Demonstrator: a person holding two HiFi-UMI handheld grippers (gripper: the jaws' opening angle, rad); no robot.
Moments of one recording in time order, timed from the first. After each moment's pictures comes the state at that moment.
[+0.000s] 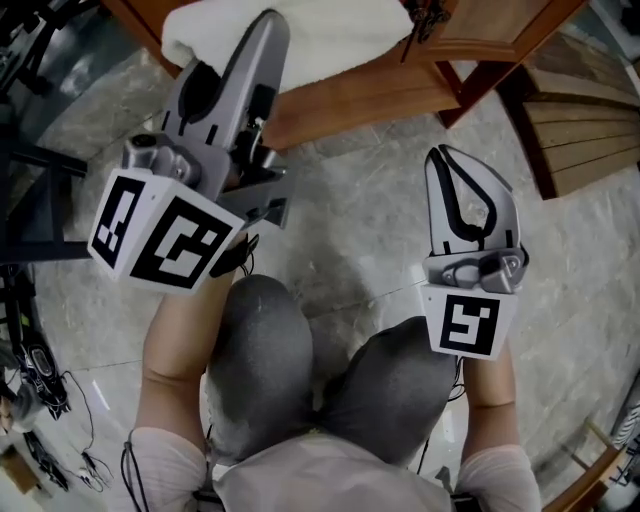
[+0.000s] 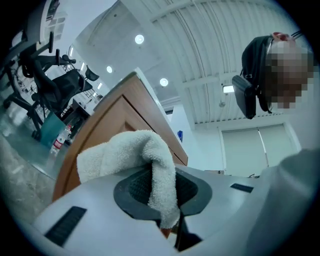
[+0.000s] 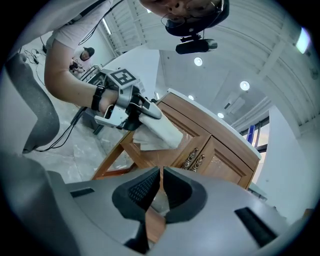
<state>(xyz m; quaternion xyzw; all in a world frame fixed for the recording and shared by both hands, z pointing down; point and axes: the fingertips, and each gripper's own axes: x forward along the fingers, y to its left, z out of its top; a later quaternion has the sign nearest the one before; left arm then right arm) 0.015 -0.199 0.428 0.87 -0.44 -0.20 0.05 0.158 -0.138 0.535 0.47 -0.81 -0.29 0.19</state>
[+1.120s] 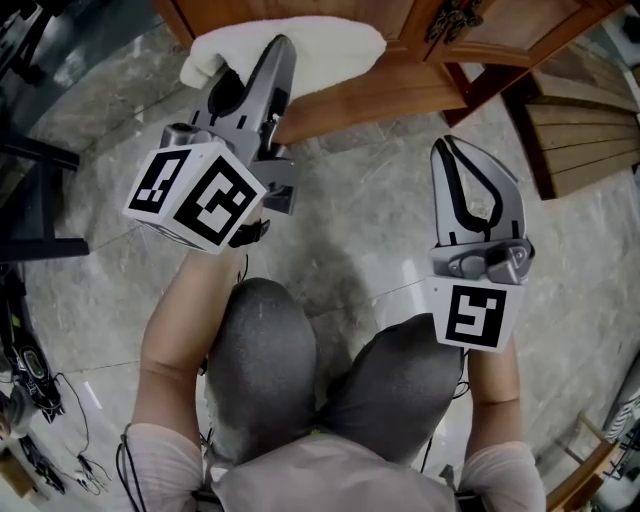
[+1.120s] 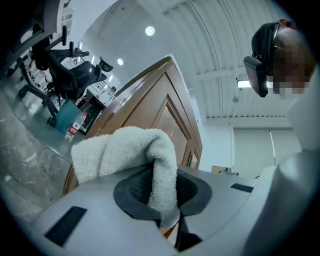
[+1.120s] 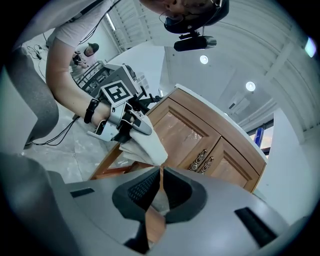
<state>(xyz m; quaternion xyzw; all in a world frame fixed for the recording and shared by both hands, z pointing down) -0.028 -0.234 0.510 0.85 -0.48 -0.17 0.11 0.127 -0.151 0.546 0.47 -0.81 -0.30 0.22</state>
